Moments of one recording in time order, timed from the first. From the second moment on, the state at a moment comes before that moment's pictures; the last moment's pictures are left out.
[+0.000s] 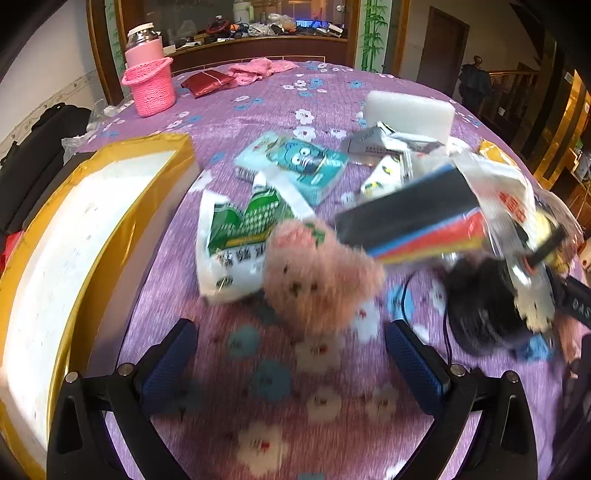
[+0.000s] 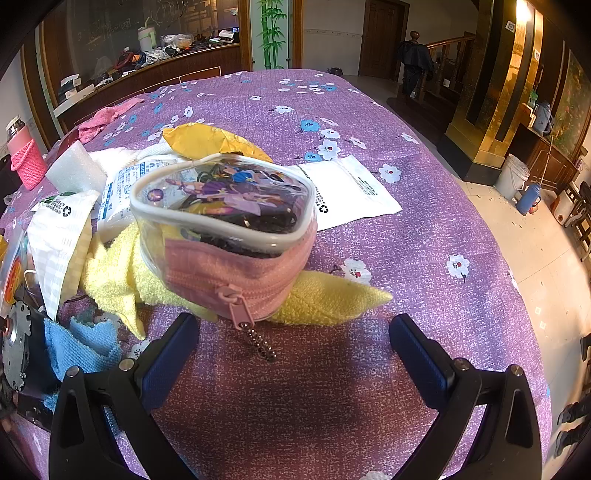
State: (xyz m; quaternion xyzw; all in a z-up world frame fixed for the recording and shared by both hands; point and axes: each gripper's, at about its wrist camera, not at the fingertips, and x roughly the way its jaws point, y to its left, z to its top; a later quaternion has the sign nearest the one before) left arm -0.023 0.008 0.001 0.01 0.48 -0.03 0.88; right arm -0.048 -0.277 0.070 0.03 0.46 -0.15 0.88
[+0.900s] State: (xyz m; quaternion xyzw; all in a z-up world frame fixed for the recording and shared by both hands) left arm -0.089 0.065 0.077 0.02 0.32 -0.13 0.94; right arm -0.152 -0.270 0.151 0.01 0.26 -0.16 0.95
